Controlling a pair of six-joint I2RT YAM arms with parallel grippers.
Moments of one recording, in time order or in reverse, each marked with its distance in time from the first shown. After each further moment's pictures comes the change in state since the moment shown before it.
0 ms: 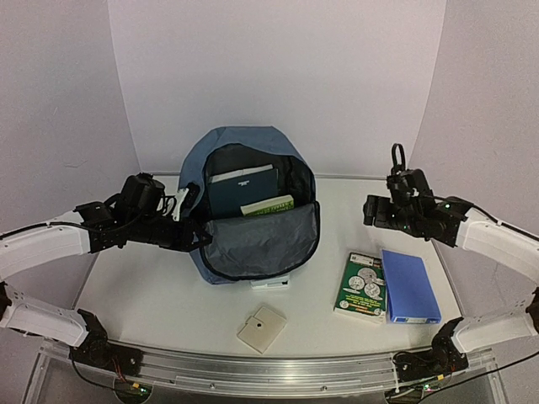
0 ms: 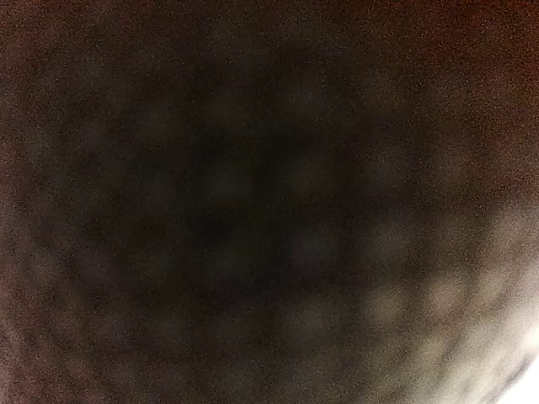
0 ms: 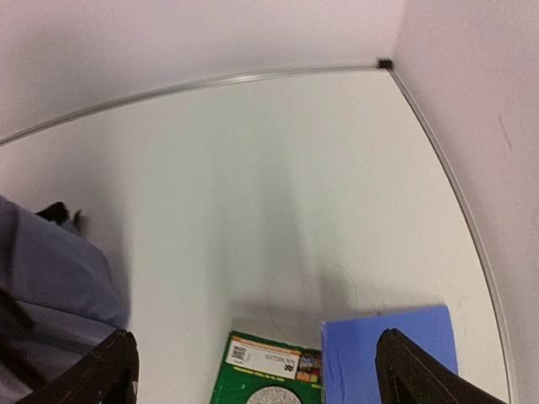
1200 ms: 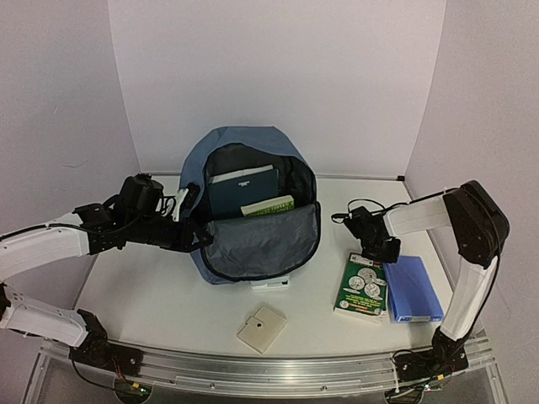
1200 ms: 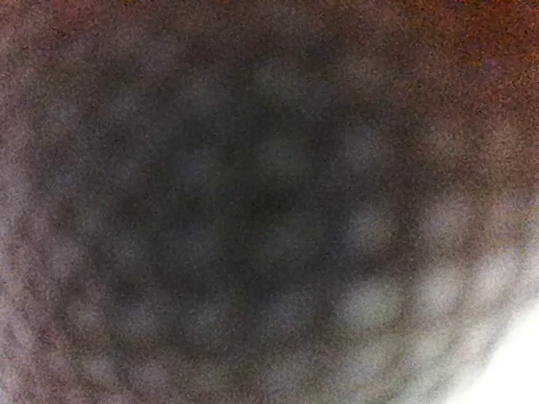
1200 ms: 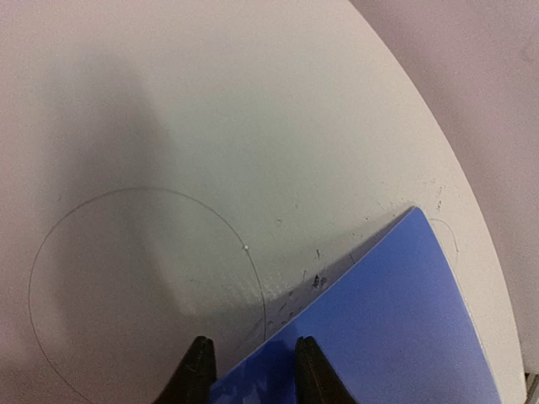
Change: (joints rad) left arm 0.000 -0.011 -0.015 0.025 0.030 -0.006; right arm -0.126 0.687 0.078 -0.108 0.223 0.368
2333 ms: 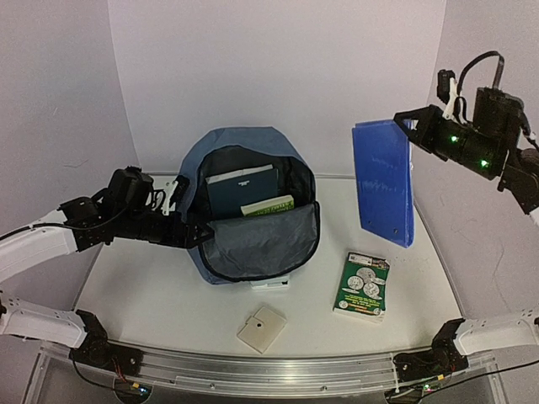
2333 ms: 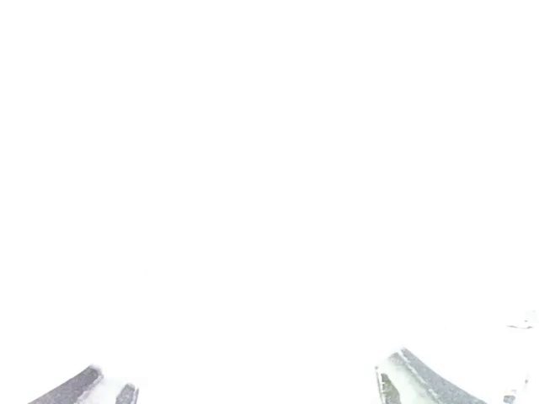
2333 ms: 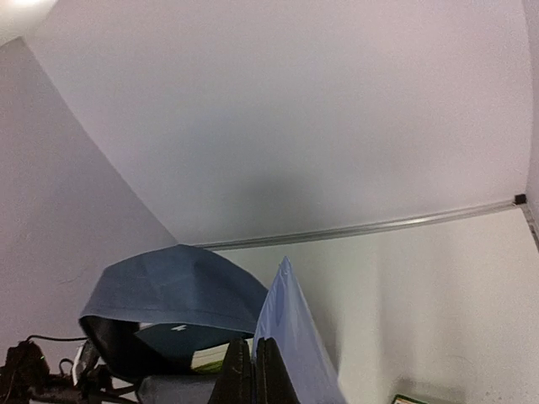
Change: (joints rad) left arm 0.000 -0.069 0.059 -0.134 -0.085 0.005; right arm 0.198 -0.810 0.494 -0.032 -0.492 -0.361
